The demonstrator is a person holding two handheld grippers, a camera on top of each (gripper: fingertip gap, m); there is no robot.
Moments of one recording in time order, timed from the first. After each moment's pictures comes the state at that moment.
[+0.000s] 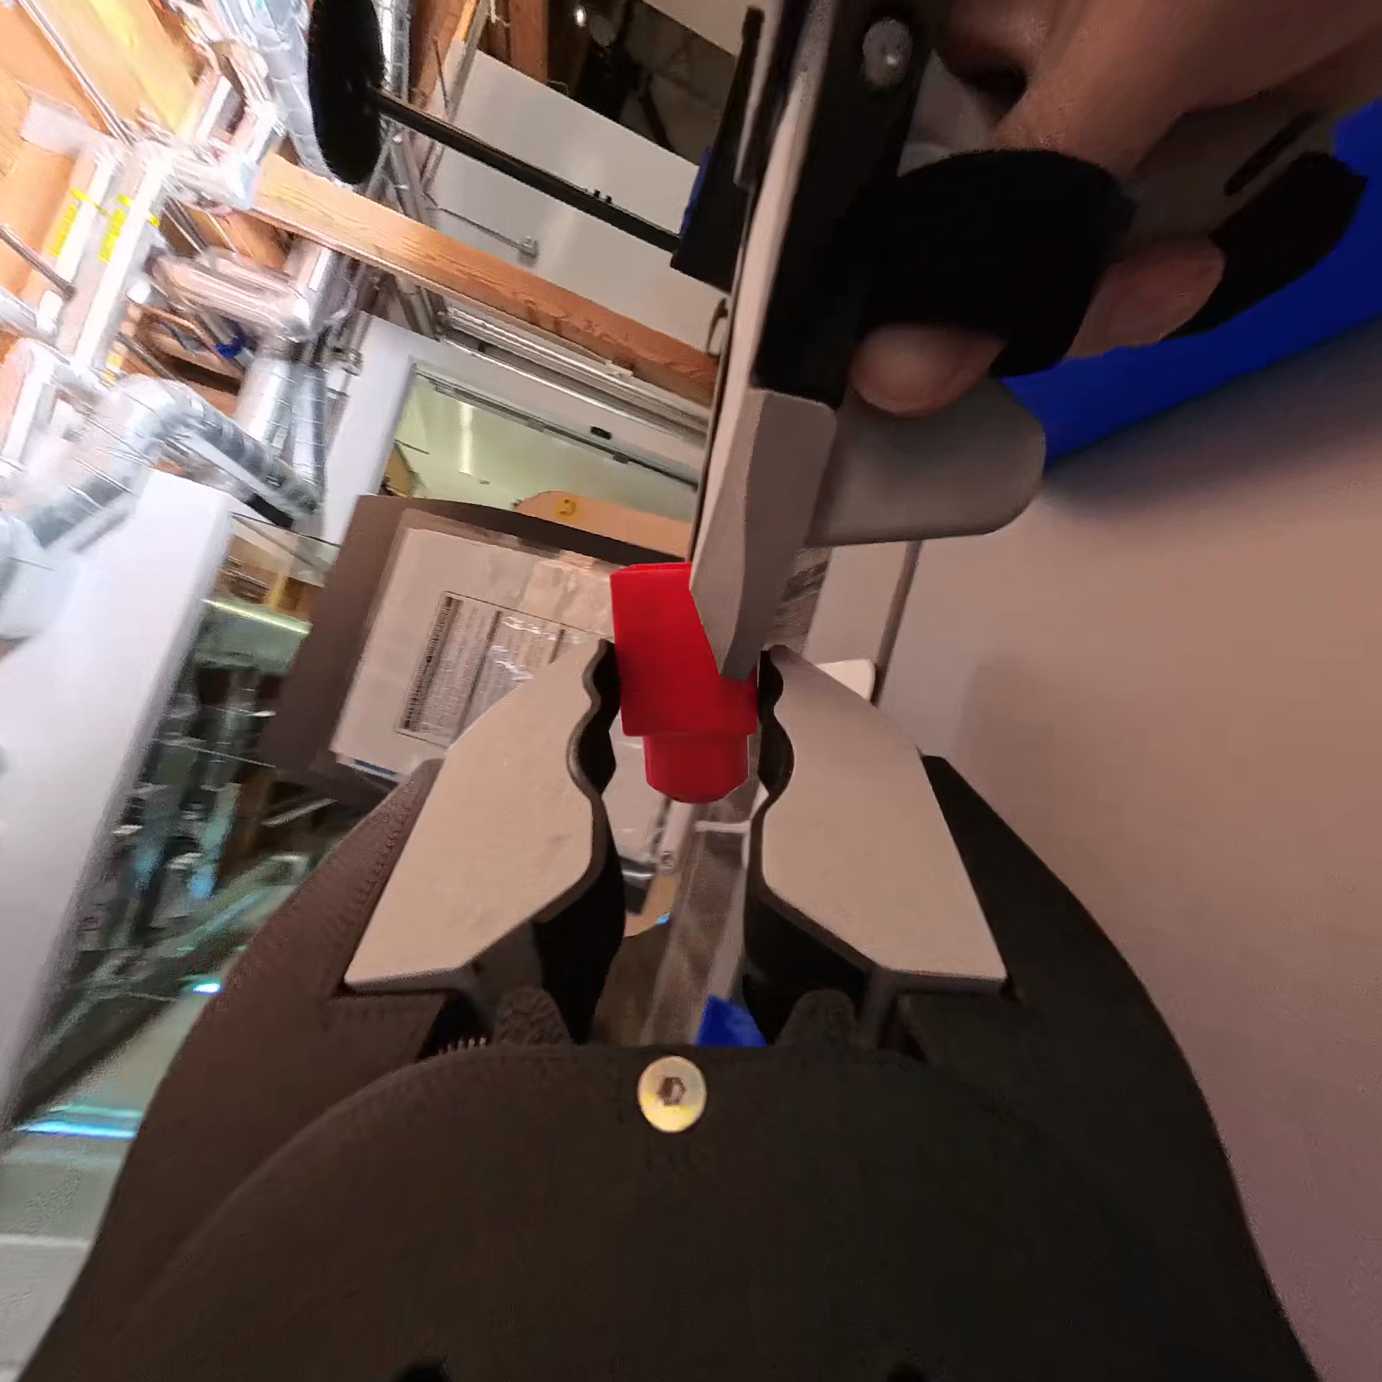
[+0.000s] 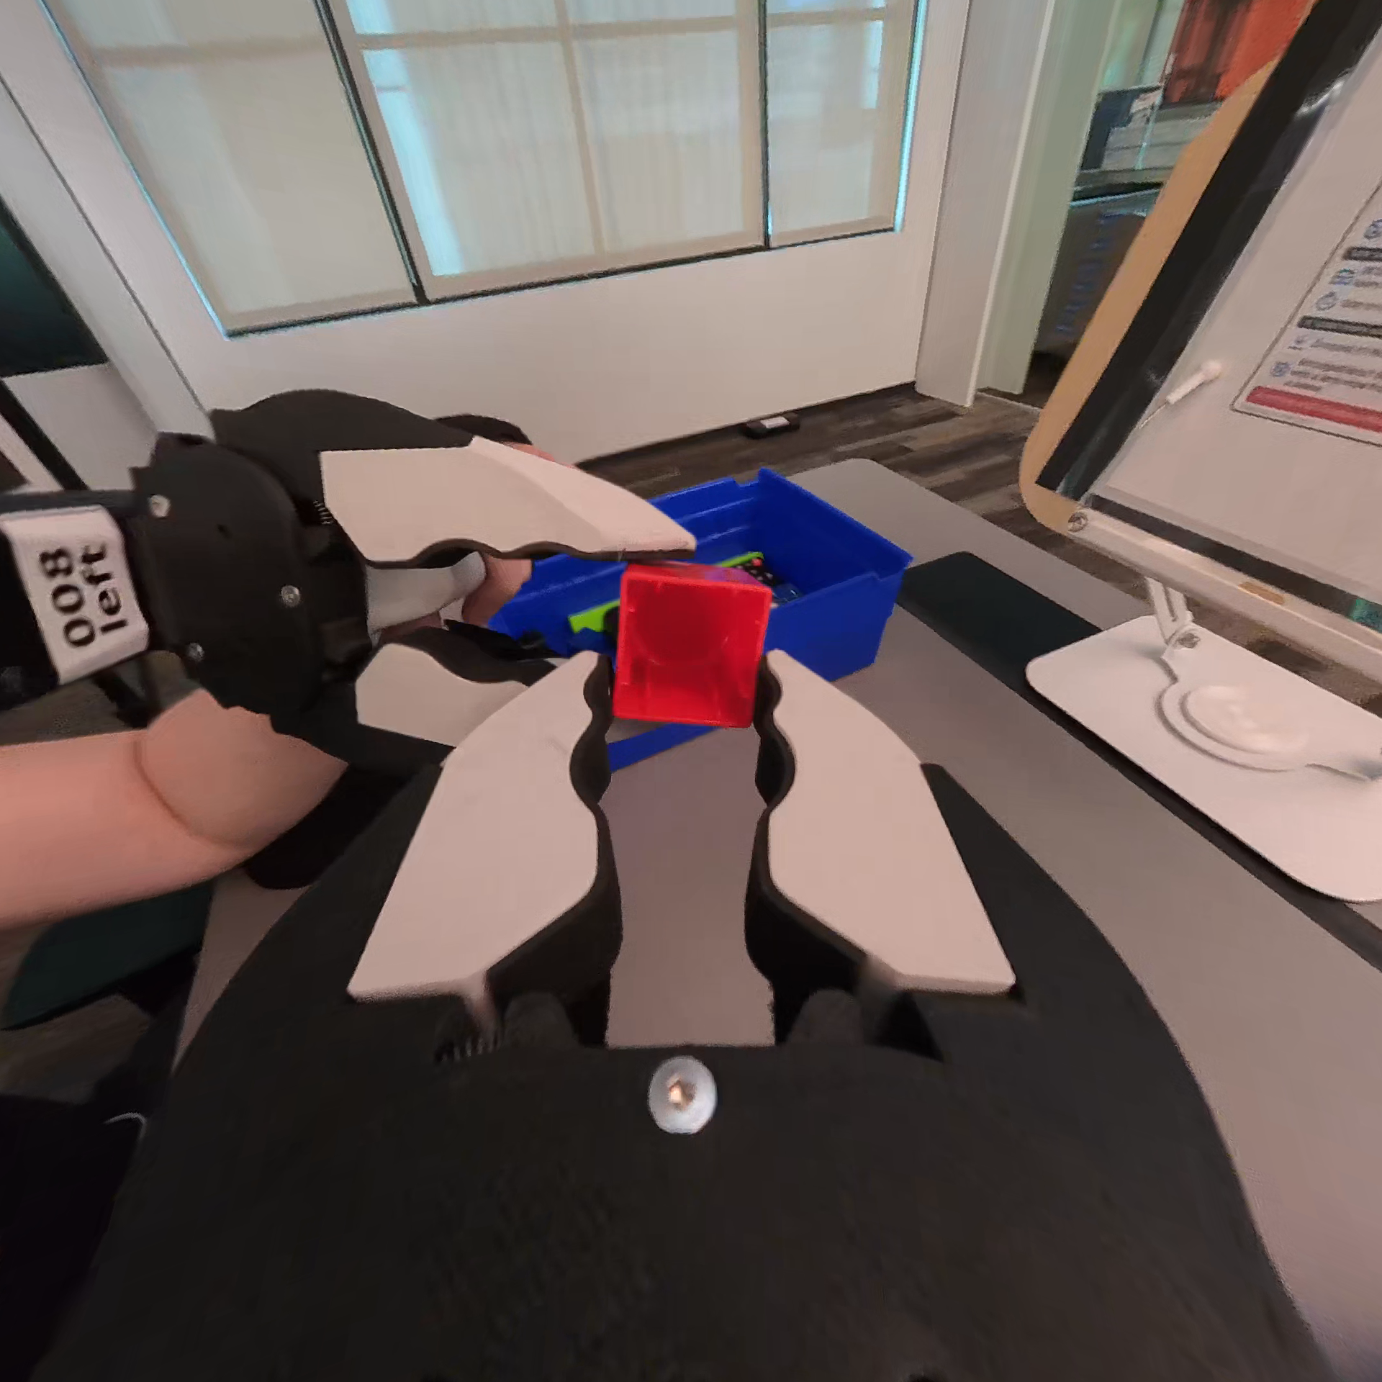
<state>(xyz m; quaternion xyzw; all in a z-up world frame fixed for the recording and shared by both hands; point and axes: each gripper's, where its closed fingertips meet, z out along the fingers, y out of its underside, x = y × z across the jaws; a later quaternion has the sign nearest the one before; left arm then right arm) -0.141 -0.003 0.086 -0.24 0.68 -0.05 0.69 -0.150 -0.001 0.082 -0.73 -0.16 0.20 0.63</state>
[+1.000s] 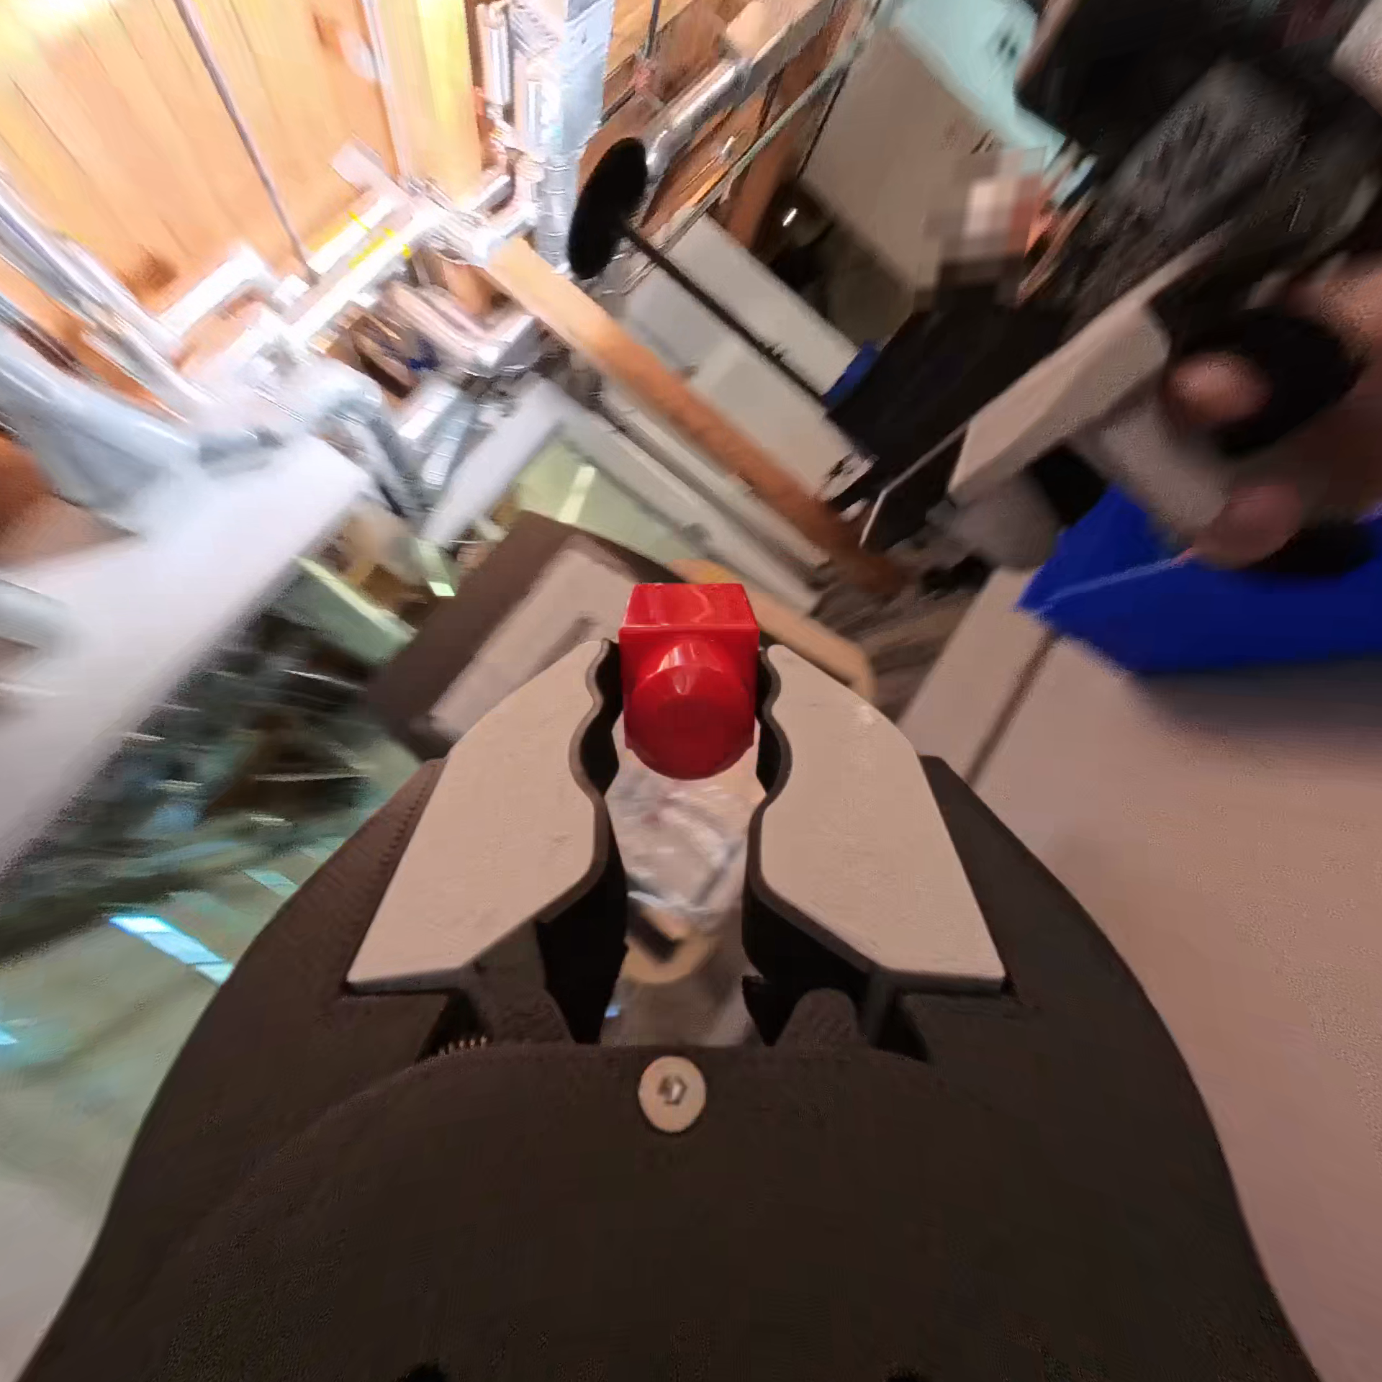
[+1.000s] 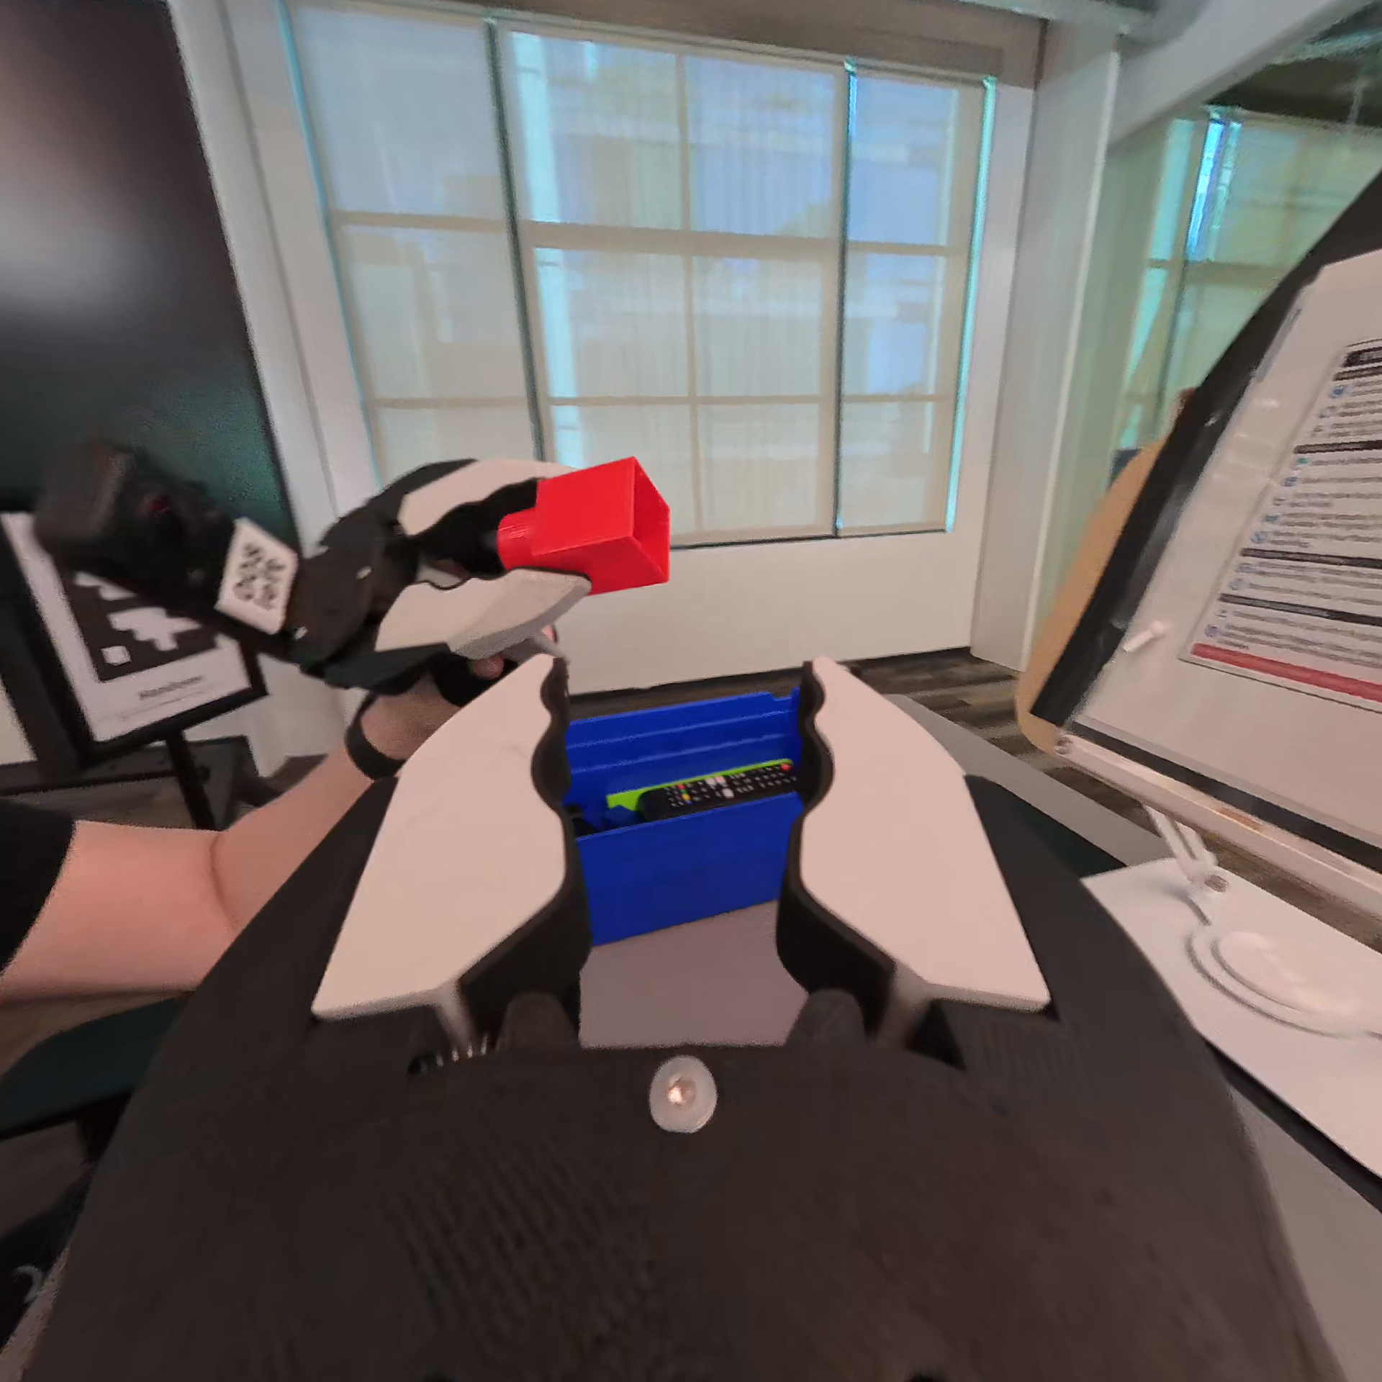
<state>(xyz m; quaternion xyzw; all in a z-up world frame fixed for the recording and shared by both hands) -0.180 0.009 0.153 -0.25 0.57 -0.14 0.77 -0.120 -0.018 0.125 -0.58 -0.18 0.27 0.74</state>
